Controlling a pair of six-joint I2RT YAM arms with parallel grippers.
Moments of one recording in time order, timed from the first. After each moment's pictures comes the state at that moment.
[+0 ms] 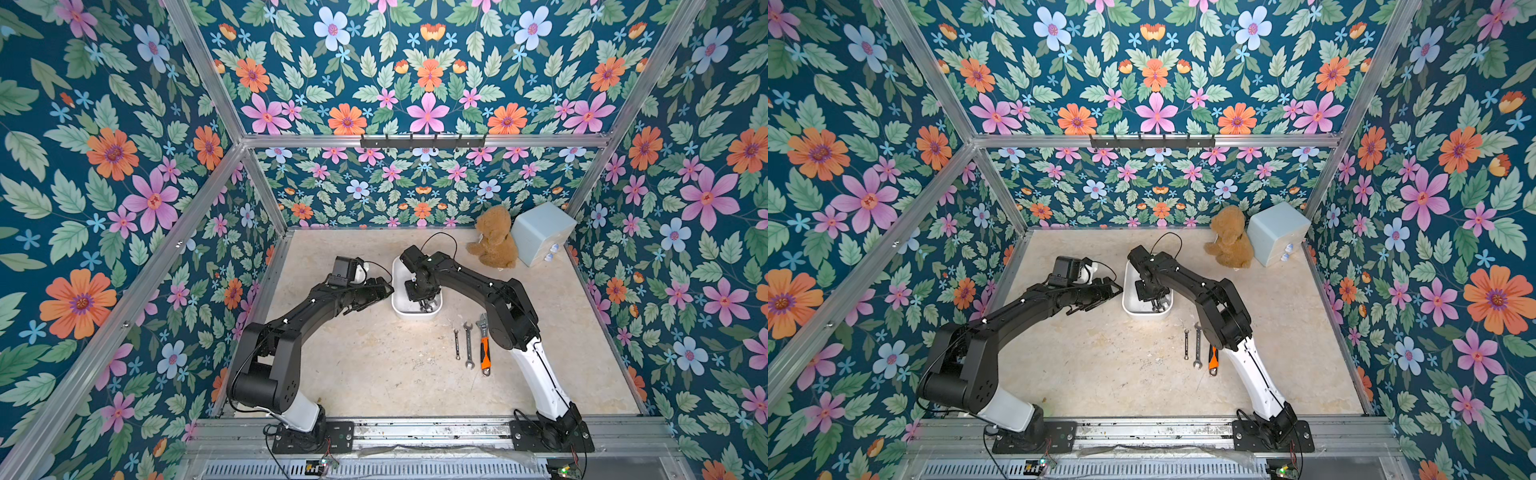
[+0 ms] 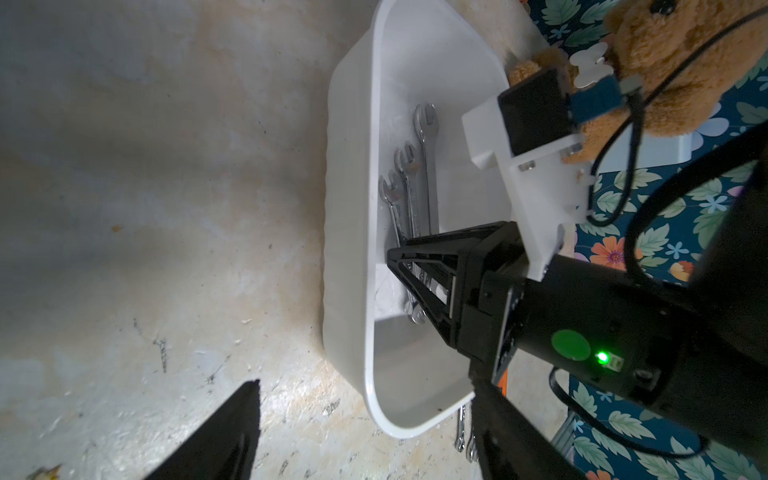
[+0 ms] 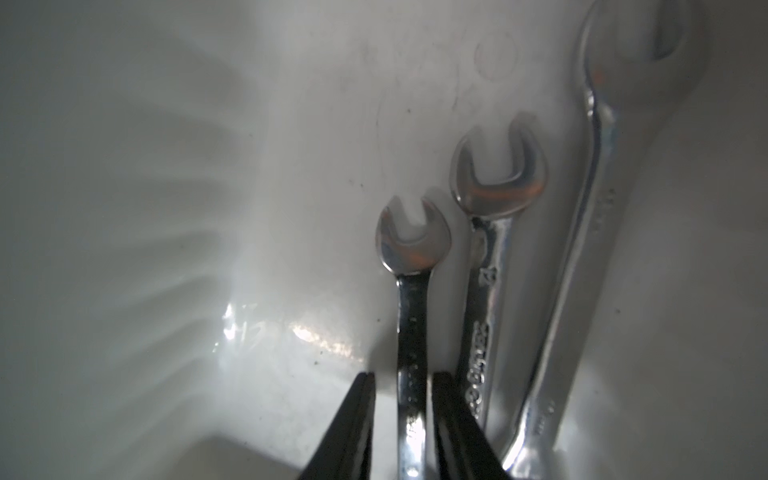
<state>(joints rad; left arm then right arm) -0.28 1.56 0.95 -0.24 0.48 -0.59 0.74 2.39 2.02 -0.91 0.04 0.40</state>
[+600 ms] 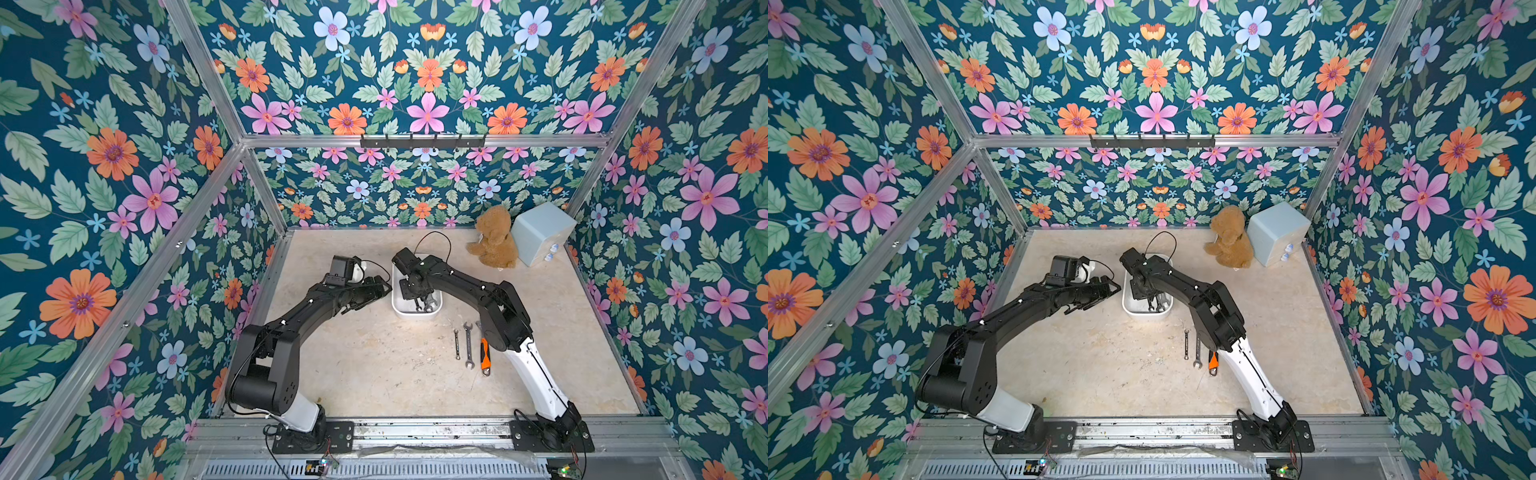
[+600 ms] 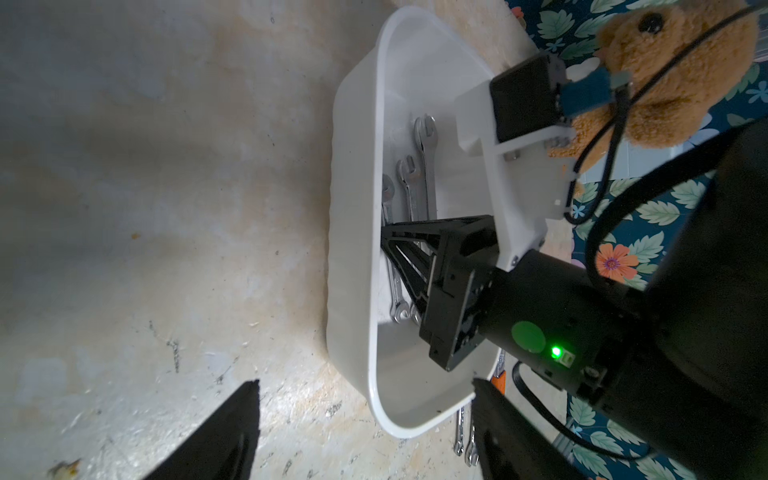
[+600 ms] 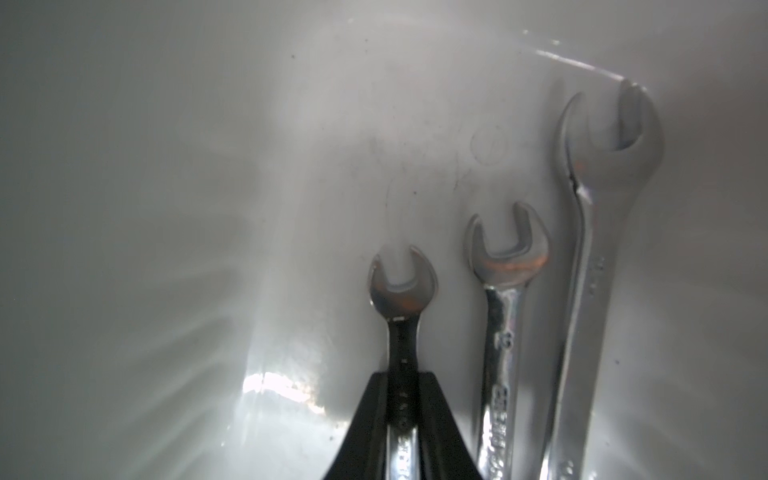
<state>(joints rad) -0.27 1.55 0.95 -0.24 0.48 -0.59 0.77 2.46 2.09 -0.88 0.18 0.45</state>
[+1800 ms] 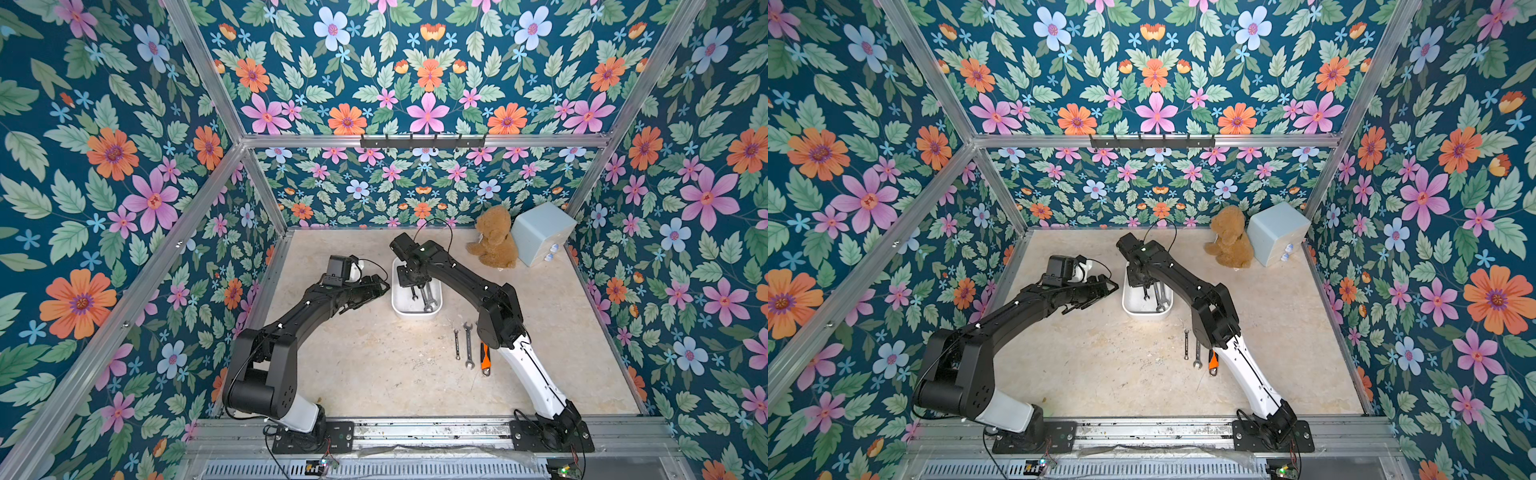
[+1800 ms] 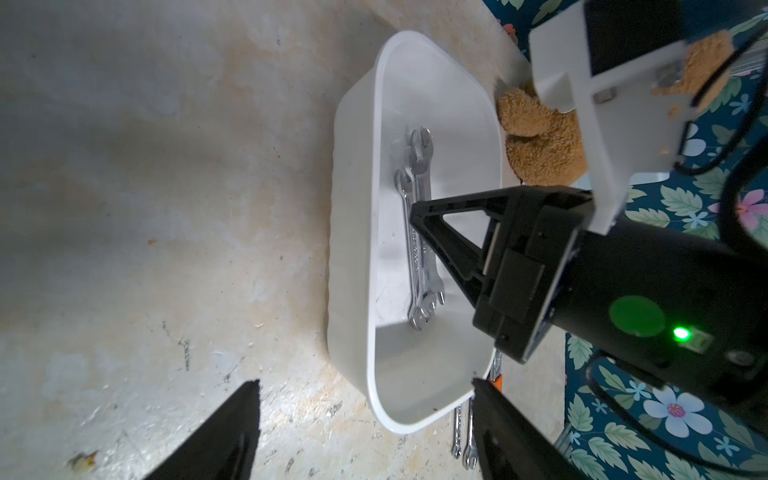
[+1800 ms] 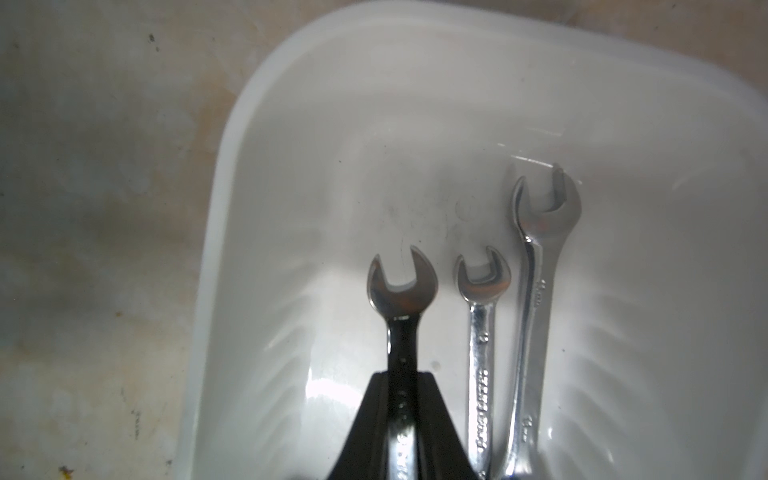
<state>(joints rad) -0.26 1.52 0.94 -0.24 0.48 -0.59 0.76 2.52 2.44 -1.09 0.16 0.48</state>
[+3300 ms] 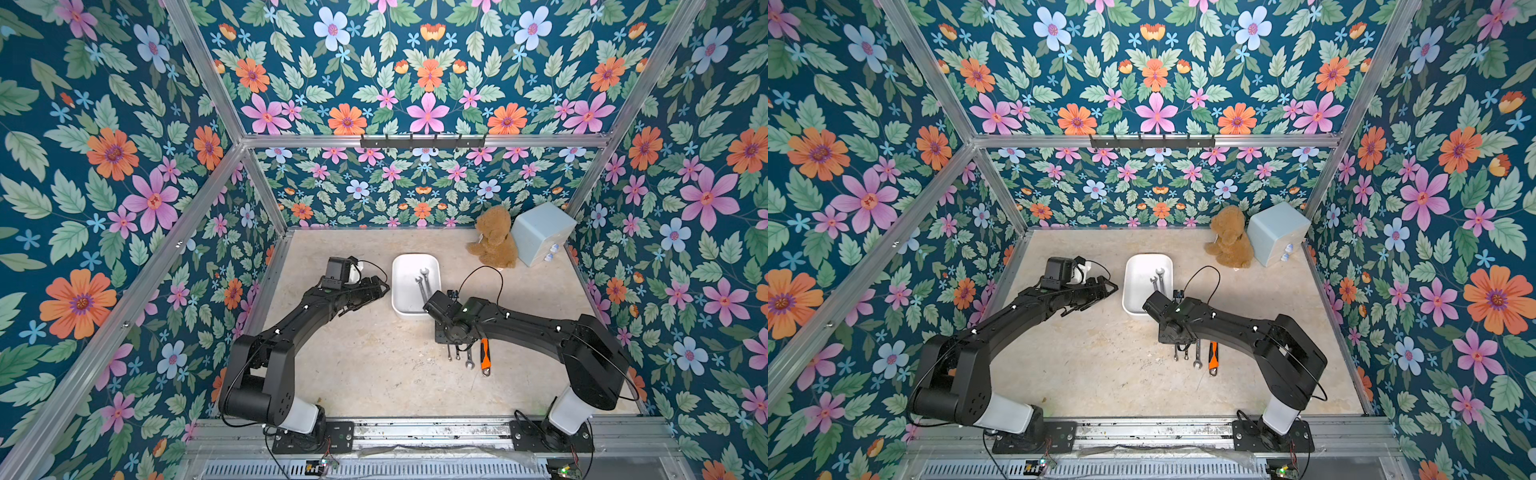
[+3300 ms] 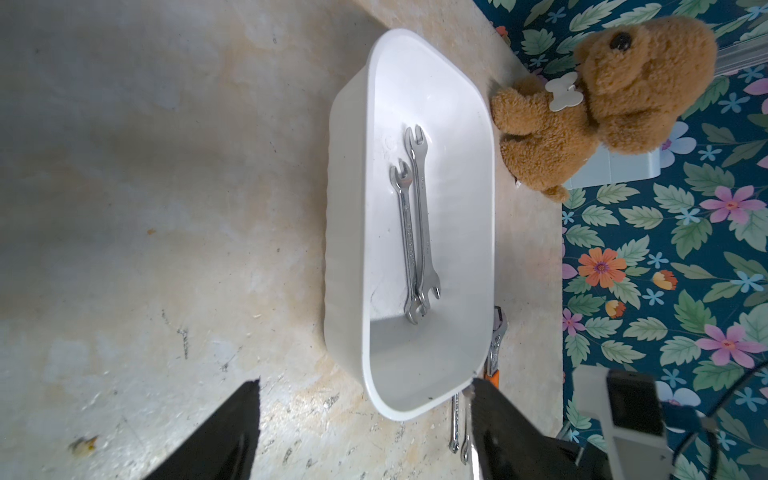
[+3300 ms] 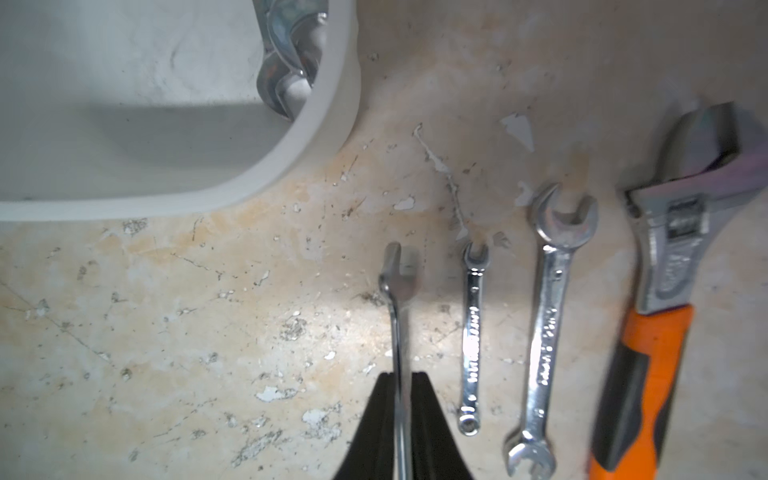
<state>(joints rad) -0.26 1.48 0.91 -0.23 0.48 -0.60 0.92 1.71 1.12 -0.72 0.18 0.90</state>
